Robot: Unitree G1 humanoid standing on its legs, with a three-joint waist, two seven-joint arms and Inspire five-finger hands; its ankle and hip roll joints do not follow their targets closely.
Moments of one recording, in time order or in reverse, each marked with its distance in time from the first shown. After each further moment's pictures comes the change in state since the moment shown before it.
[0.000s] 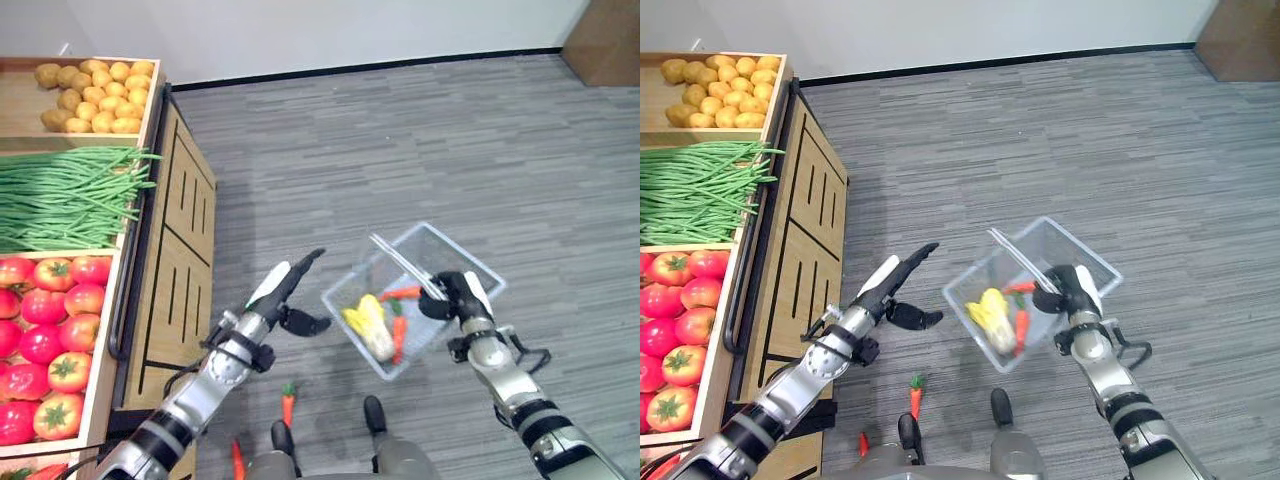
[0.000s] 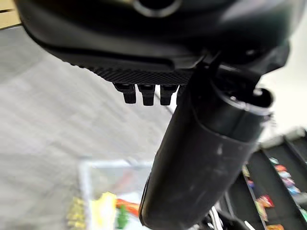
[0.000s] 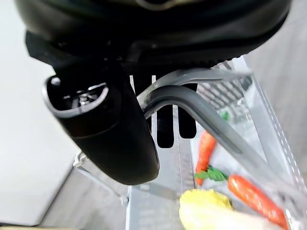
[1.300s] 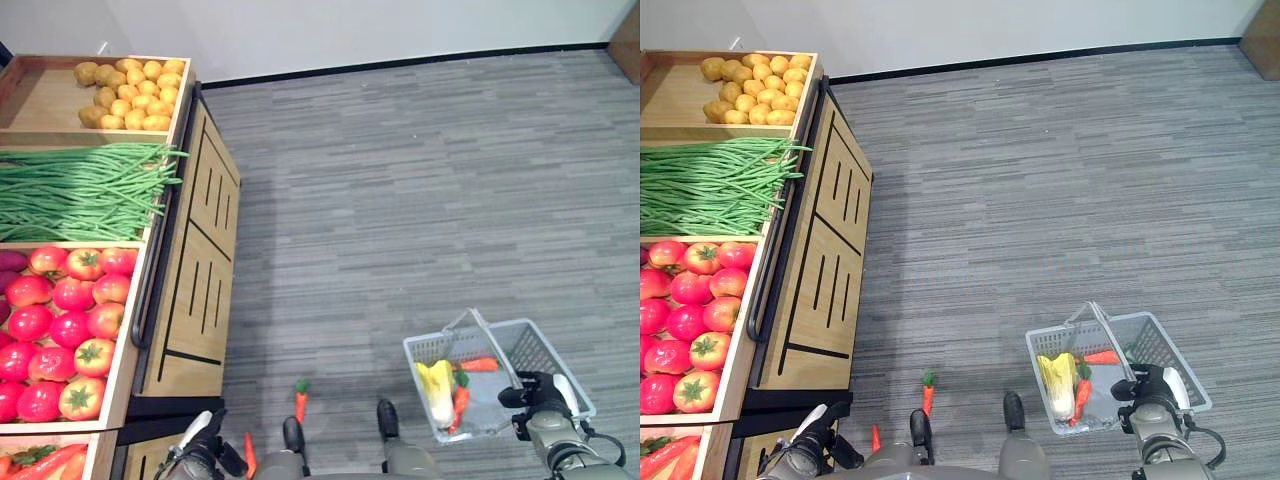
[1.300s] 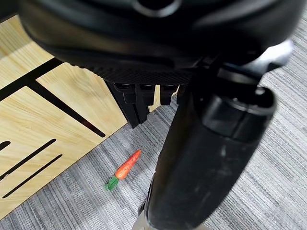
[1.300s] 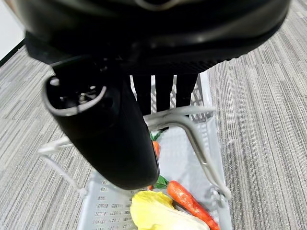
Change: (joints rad) left arm 0.055 -0.256 0.195 1.011 0.240 0.095 0.103; right arm -0.006 -0.010 -0.207 0.588 -0.013 -0.003 -0.014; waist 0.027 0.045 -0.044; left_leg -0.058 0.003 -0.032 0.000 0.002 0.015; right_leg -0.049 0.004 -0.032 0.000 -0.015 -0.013
